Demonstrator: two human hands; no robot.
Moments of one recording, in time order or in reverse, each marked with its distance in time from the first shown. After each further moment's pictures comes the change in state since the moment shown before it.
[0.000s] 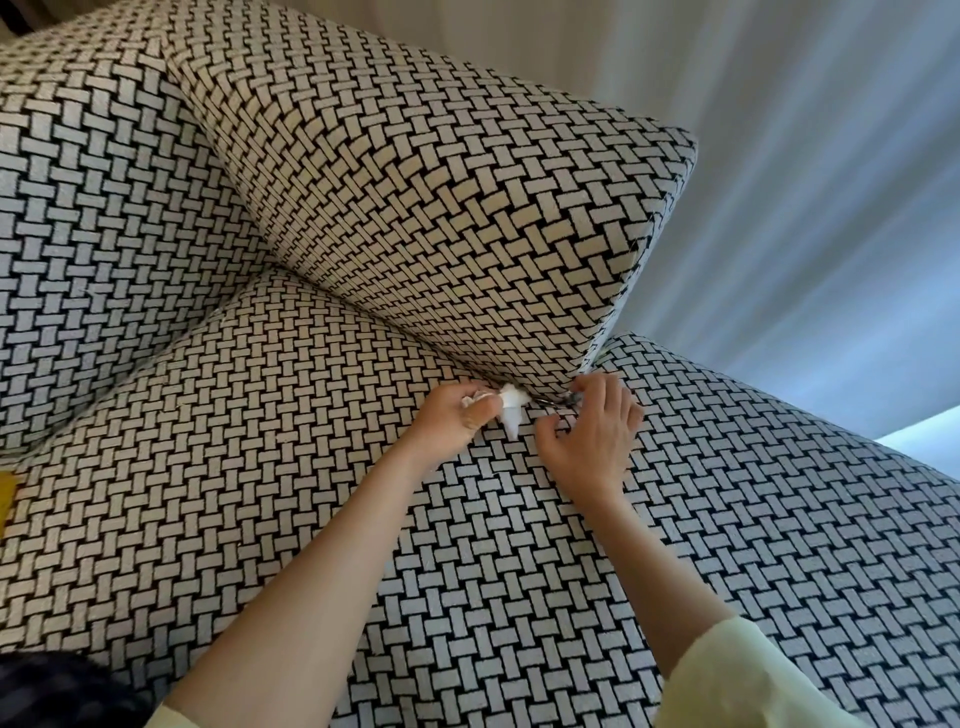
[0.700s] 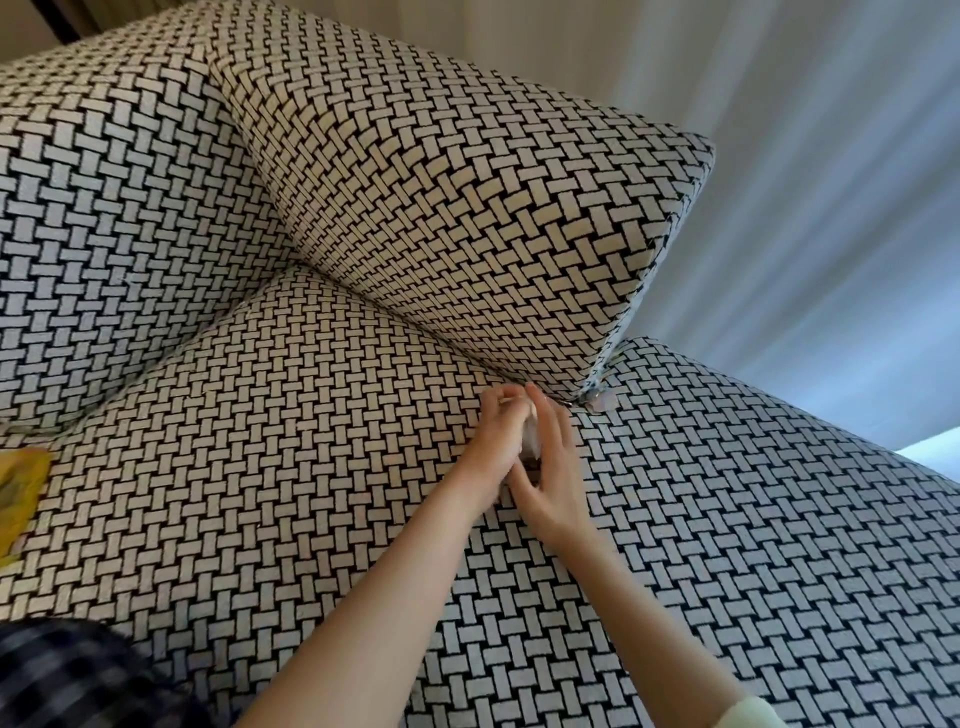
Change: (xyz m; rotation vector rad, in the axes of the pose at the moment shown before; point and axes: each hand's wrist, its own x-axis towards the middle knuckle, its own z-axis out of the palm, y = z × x) left_hand -0.015 0.005 0.043 -0.509 0.104 -0.175; right_hand -0.044 -0.029 -0.006 0.545 -0.317 -0.111
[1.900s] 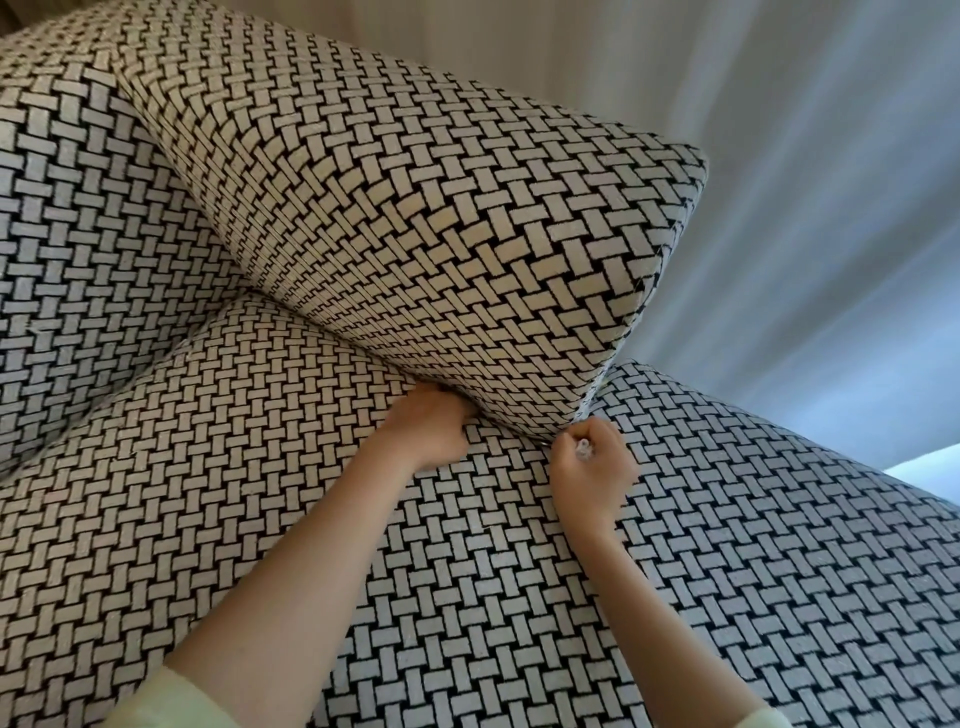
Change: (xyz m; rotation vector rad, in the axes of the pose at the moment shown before) left_hand 0.080 0.036 -0.047 1.566 -0.142 0.181; right_hand 0.052 0.031 -0.019 -0.006 0.443 0.418
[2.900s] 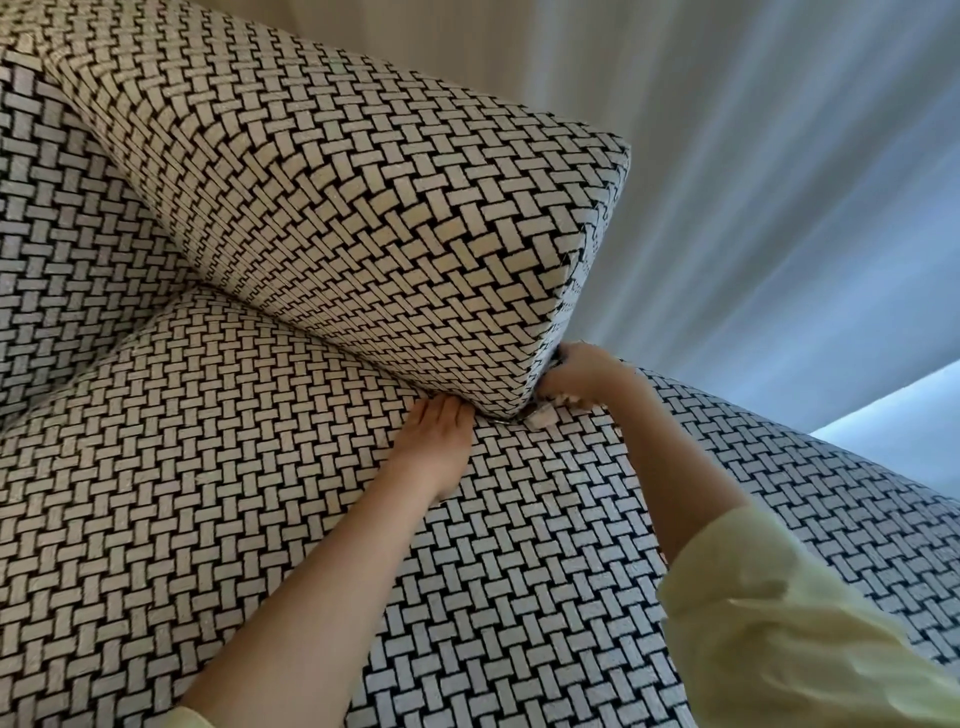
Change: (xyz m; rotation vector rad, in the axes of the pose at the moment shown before) left_hand -0.022 0.053 0.031 0.214 0.074 0.100; right_hand 0.110 -0.032 -0.040 -0.659 -0.840 0.200
